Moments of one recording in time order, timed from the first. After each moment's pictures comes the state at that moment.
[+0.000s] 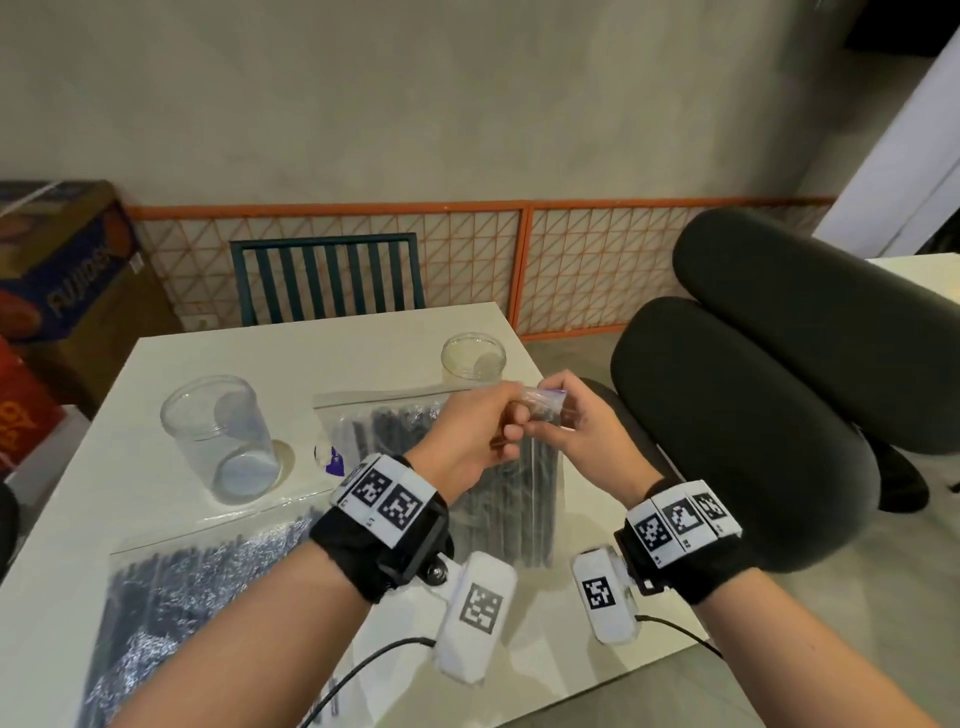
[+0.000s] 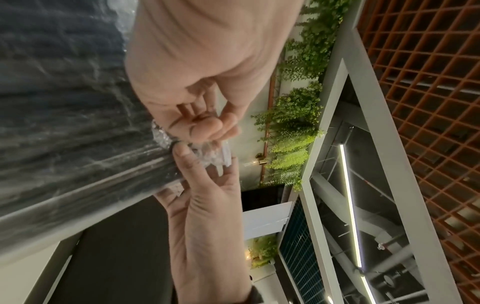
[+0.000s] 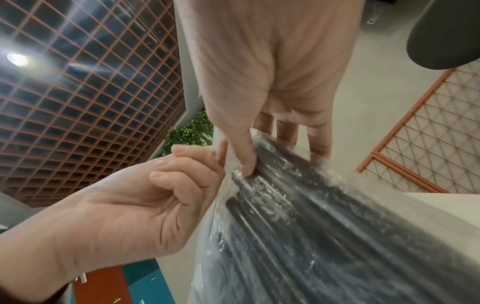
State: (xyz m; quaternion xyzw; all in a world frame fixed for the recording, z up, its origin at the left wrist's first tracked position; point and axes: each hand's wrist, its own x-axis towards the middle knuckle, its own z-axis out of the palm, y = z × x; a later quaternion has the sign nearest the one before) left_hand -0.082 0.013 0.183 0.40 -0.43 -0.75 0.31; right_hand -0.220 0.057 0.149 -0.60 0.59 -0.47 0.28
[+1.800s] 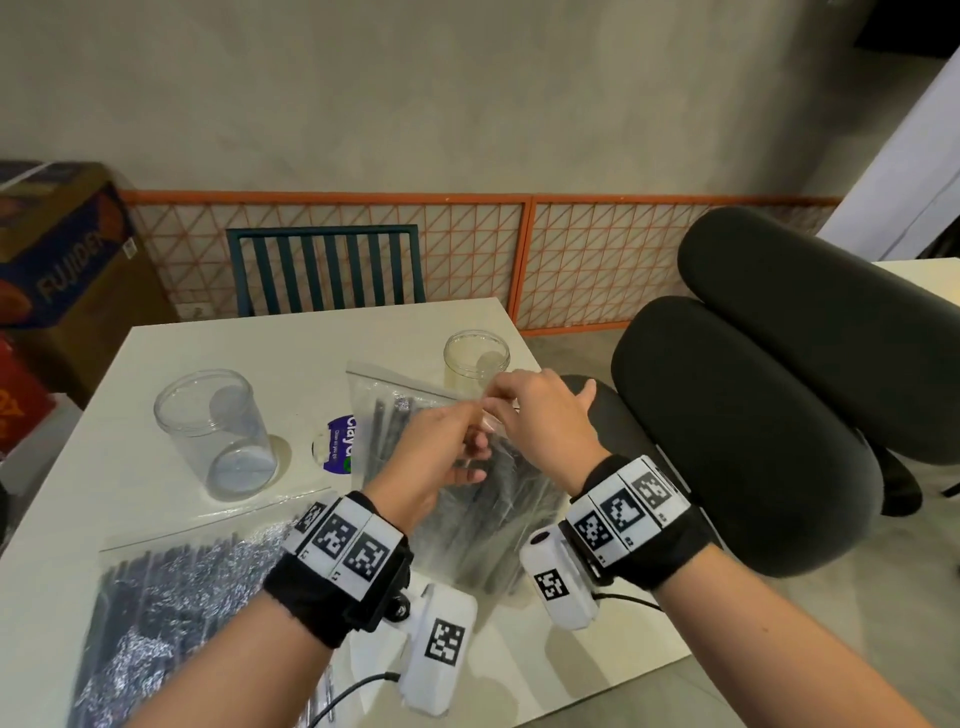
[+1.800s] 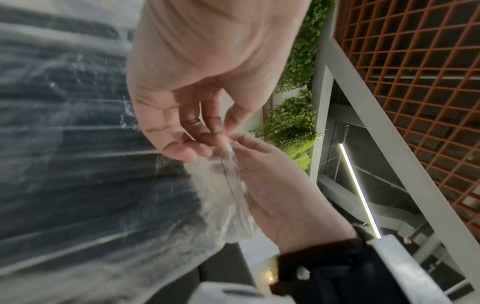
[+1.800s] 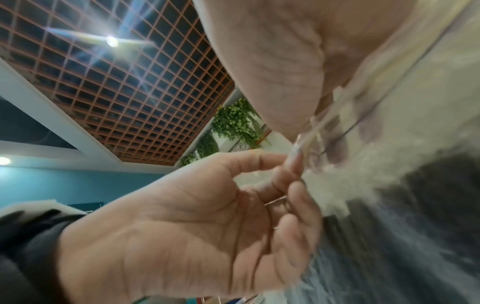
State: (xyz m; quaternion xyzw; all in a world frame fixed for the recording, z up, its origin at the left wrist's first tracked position) left_hand -0.046 0.005 0.160 0.44 -0.48 -0.68 0.34; right_hand -0.162 0.028 0.181 -0.62 0.75 -0.20 0.07
